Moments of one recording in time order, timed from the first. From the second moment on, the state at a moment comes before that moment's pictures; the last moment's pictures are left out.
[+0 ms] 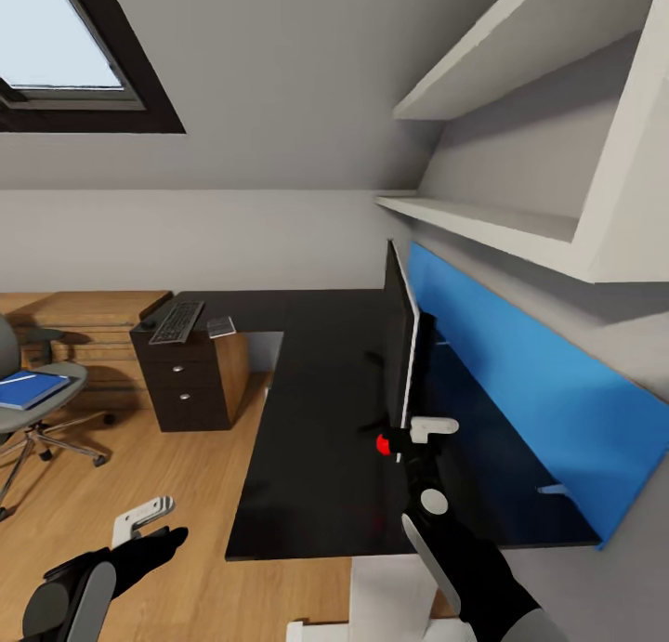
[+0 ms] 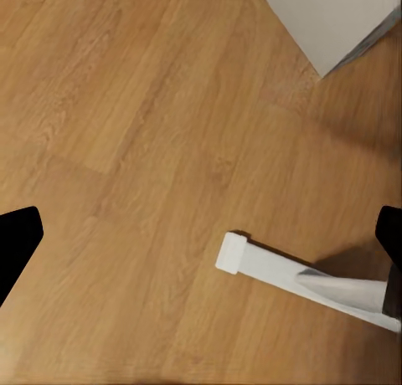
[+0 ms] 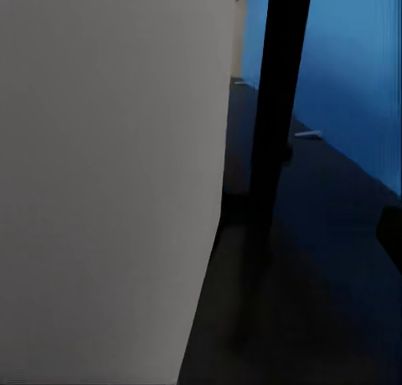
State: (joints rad) left arm -0.10 0.01 0.27 -1.57 0.36 0.91 0.22; right arm -0.47 0.01 0.43 -1.07 -0.15 -0.06 -0.49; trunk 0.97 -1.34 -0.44
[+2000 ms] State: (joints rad) left arm -0.10 0.01 0.27 -1.56 0.36 0.89 0.22; right arm -0.42 0.01 0.43 -1.21 -0.17 0.10 -0.49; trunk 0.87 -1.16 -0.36
